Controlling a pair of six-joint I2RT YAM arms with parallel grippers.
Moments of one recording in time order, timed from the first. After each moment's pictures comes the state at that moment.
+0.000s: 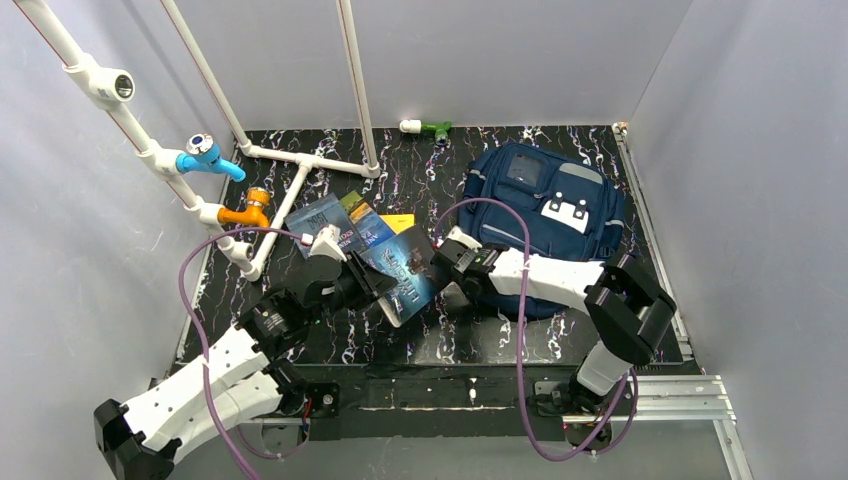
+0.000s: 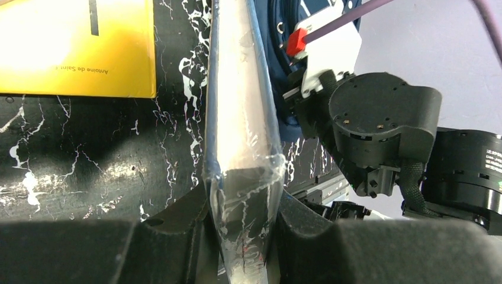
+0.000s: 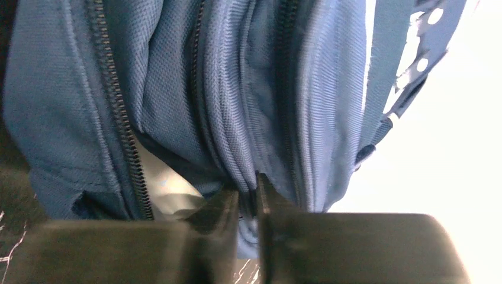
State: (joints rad) left arm -0.80 0.71 0.63 -0.40 -0.12 -1.09; right arm 0.96 1.63 1.02 -0.75 0.77 0.02
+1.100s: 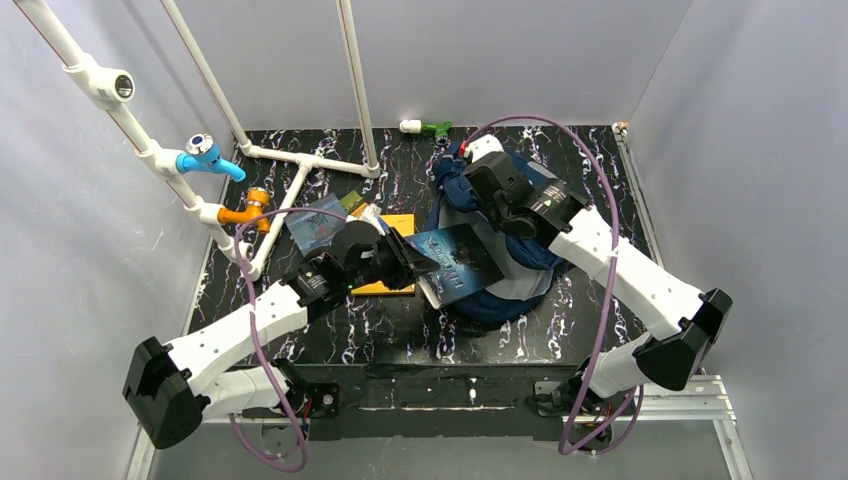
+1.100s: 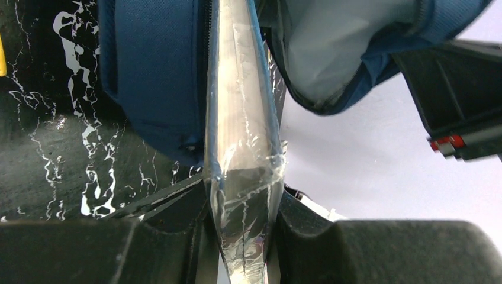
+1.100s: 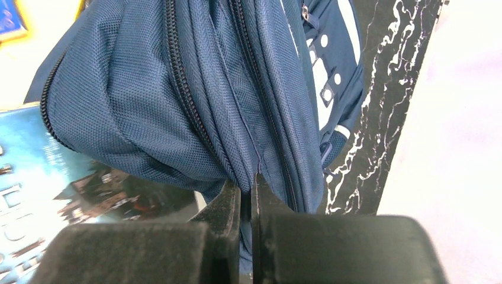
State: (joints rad) left arm -0.80 1.06 0.80 -0.22 0.13 -1.27; right arm 0.84 1.43 1.55 -1.01 0.58 0.10
